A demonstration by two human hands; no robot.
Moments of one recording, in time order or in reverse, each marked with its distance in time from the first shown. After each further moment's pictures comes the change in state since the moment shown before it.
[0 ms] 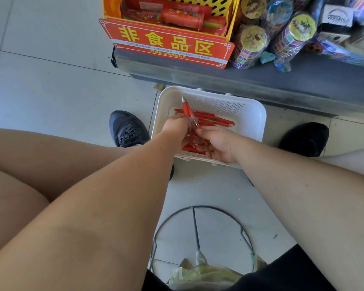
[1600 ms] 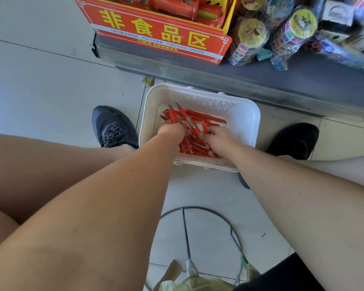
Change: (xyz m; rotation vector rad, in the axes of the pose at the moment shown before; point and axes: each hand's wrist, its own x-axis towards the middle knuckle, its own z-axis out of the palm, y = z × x) left_hand 0.019 -0.012 0.014 0.142 0.100 -0.145; right_hand 0.017 0.018 -0.027 -0.257 0.231 -0.058
